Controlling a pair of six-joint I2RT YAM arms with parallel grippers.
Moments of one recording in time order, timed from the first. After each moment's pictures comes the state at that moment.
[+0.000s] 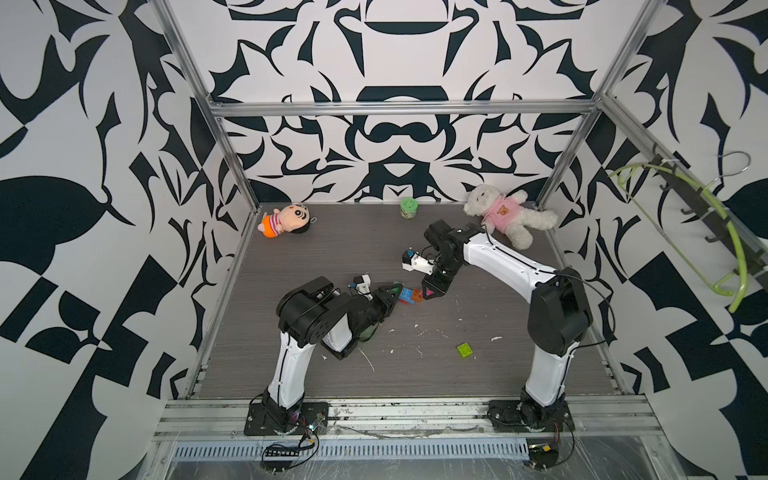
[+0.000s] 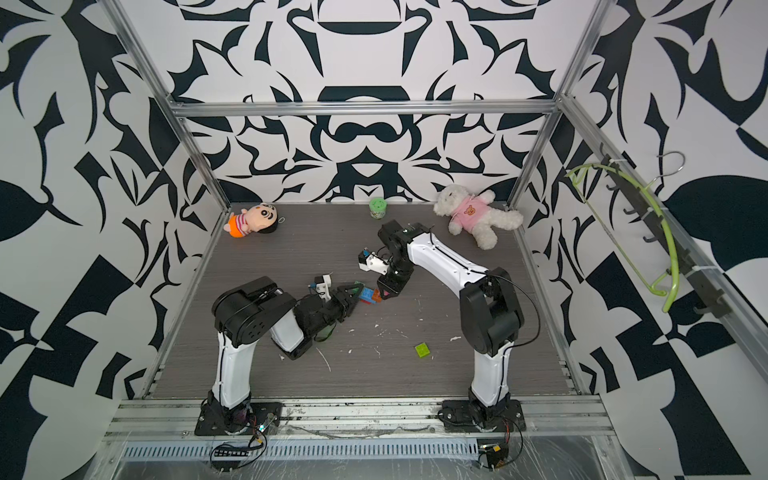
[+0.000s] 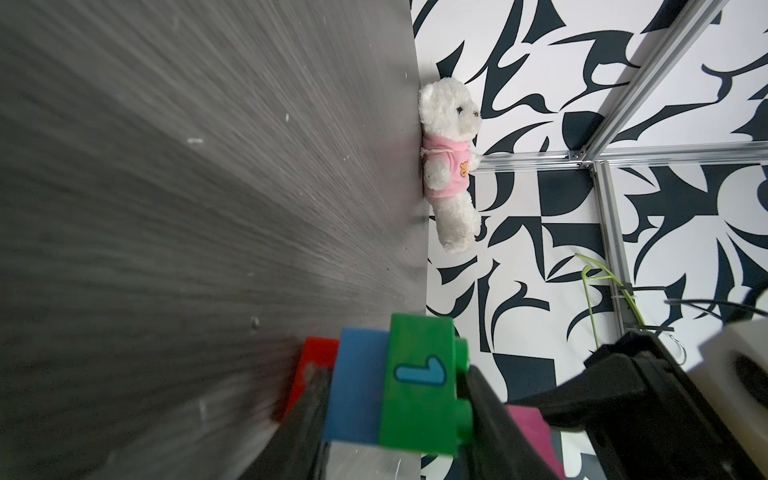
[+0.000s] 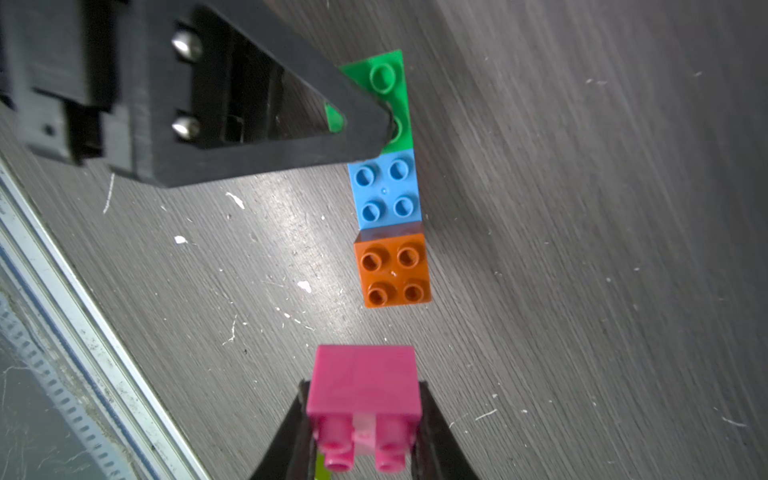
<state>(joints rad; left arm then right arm) -0.70 2.08 0.47 1.44 0.13 -1.46 0.55 1.89 1.57 -1.13 -0.29 -0.46</state>
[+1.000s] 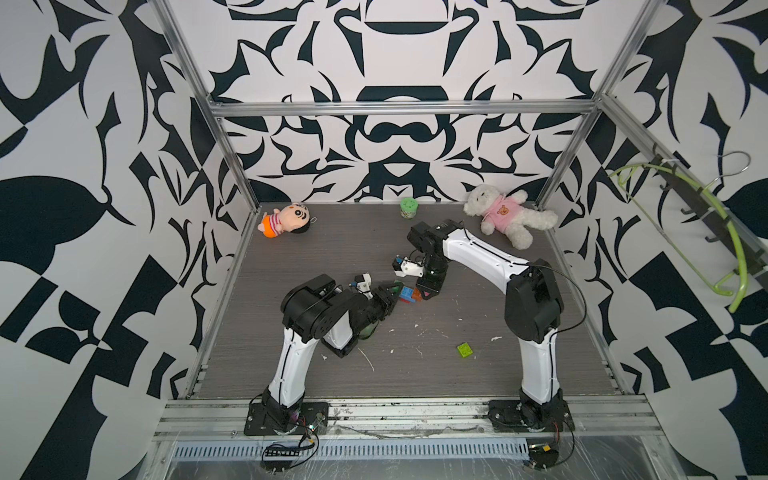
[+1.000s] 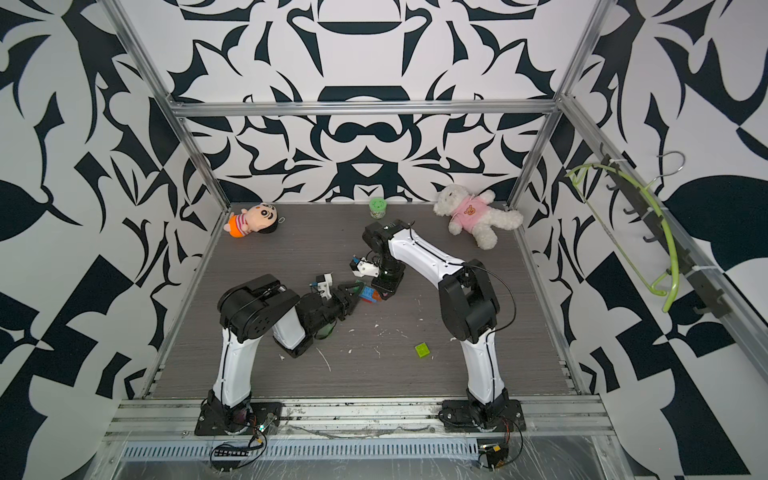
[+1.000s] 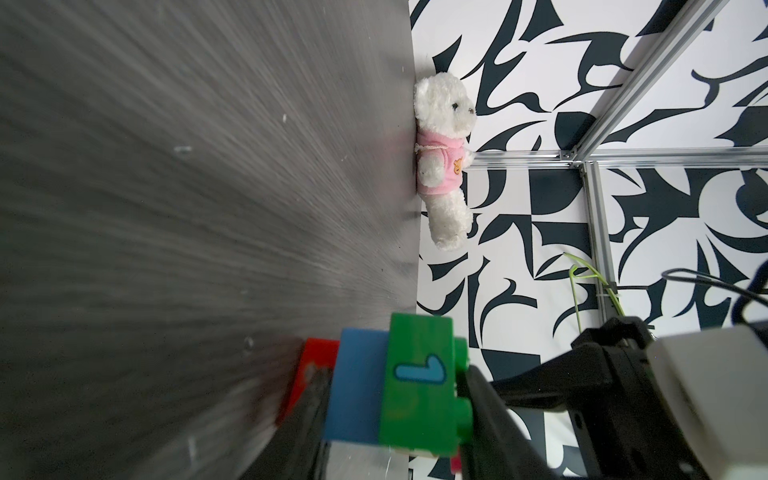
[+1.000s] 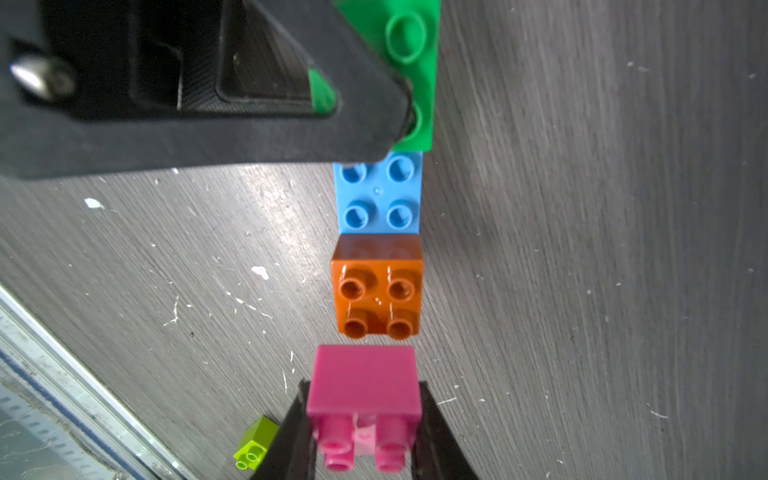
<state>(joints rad) -0.68 2.14 0.50 1.49 0.18 -1.49 0.62 2.05 1.75 -1.28 -0.11 -0.53</state>
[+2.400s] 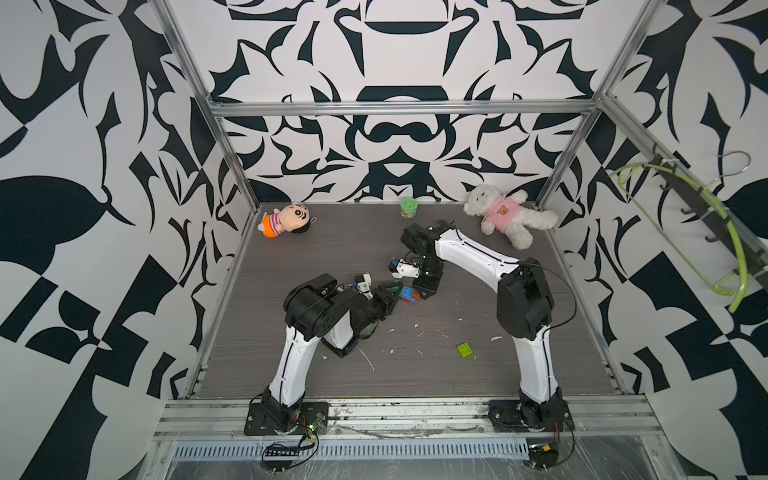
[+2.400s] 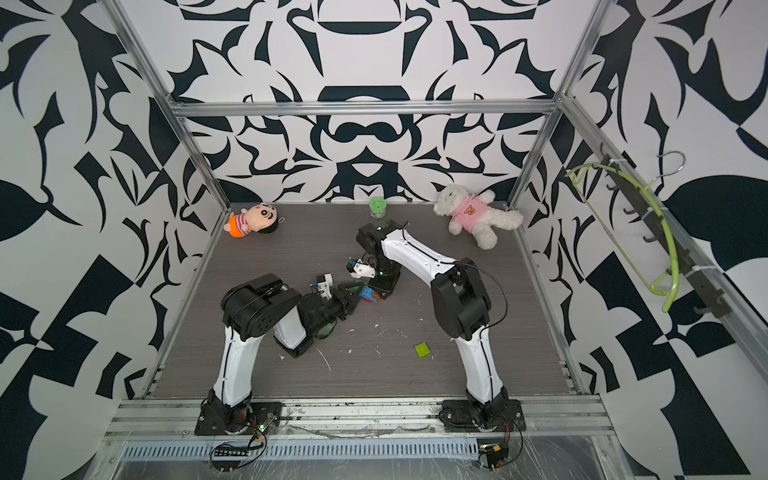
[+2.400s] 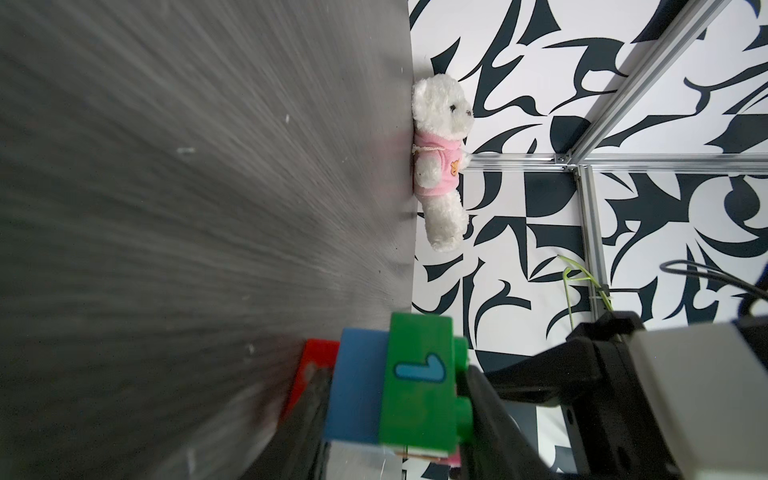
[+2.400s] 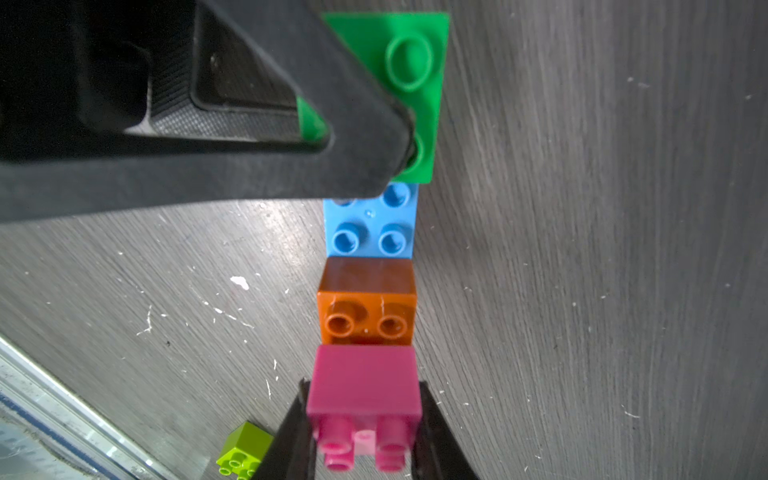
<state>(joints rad) -0.68 2.16 0.51 1.52 0.19 -1.52 0.65 2.11 1.81 -1.30 -0.06 -0.53</state>
